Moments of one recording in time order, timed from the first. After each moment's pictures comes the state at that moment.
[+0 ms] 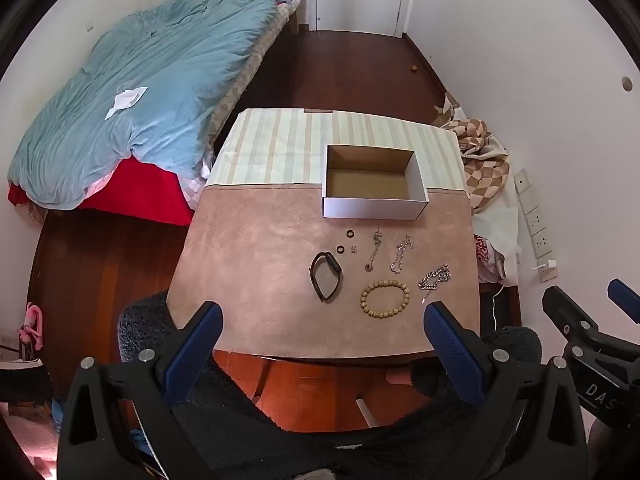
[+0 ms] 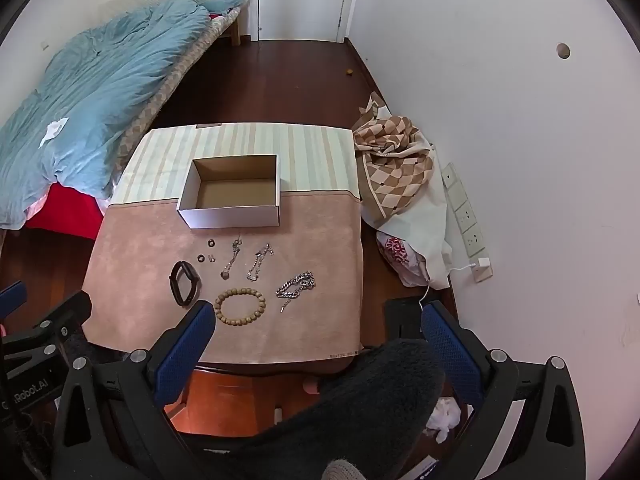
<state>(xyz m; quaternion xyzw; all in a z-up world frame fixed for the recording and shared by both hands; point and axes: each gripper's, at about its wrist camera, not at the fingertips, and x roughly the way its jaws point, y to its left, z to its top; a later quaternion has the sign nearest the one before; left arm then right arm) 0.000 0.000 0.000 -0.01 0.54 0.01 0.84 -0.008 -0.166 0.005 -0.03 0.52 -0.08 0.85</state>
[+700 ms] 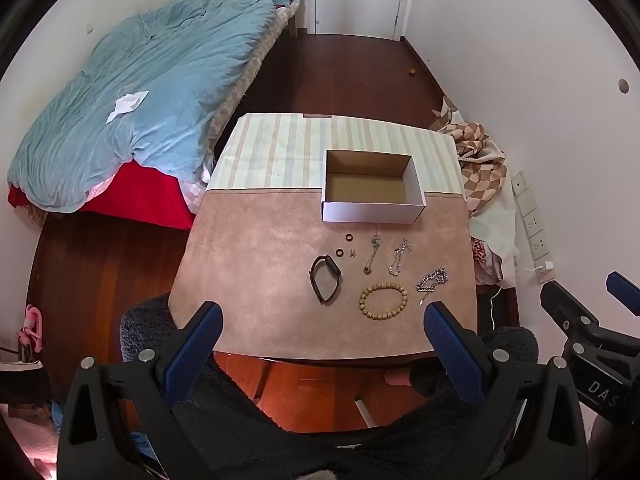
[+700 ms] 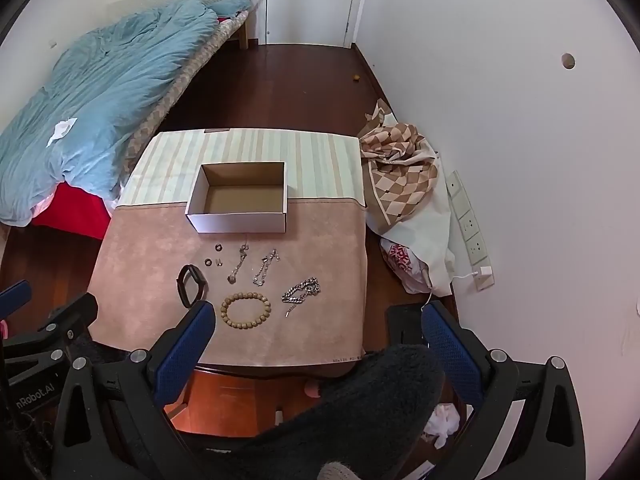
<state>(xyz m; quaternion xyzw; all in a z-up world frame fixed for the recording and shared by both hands) -0.001 -0.005 0.008 -0.02 0.54 0.01 0.84 -0.007 -0.166 0.016 -0.03 0.51 -0.07 0.85</state>
